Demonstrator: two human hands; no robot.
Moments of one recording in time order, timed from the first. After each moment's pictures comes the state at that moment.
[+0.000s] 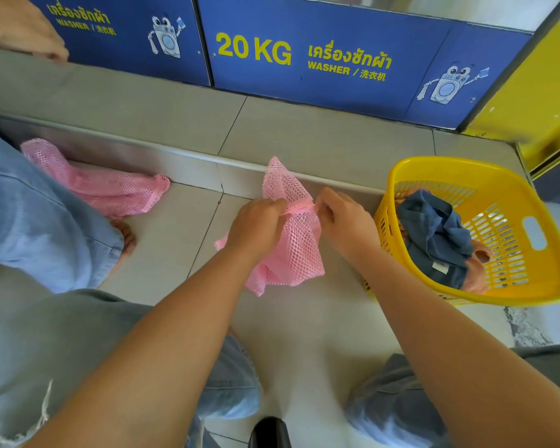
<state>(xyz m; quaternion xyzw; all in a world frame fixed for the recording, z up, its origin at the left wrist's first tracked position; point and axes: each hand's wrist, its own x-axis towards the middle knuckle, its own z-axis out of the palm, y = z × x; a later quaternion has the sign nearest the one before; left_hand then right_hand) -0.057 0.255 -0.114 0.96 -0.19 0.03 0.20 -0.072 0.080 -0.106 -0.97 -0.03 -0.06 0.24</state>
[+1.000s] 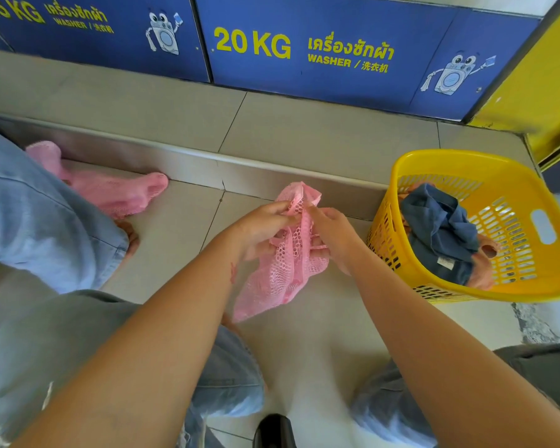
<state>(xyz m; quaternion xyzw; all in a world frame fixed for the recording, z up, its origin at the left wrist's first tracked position) -0.053 0.248 -0.099 0.68 0.08 -0.37 0.63 -0.079 0.105 -0.103 -0.71 0.23 0.21 0.63</state>
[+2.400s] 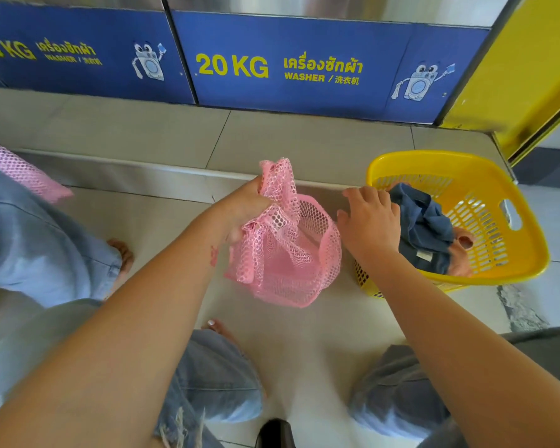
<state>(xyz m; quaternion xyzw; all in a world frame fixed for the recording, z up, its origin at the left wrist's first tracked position) -0.039 0.240 -0.045 0.74 0.04 -0.33 0.58 -0.097 0.037 -0.091 -0.99 0.11 -0.07 0.08</state>
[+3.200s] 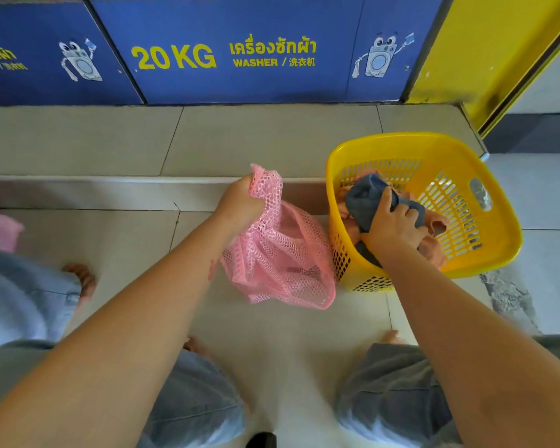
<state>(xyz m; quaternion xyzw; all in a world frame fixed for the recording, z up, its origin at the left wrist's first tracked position) -0.014 0.169 -0.084 0.86 -0.01 -0.21 0.46 -0.090 -0.068 -0.148 -0.93 0.33 0.12 0.06</state>
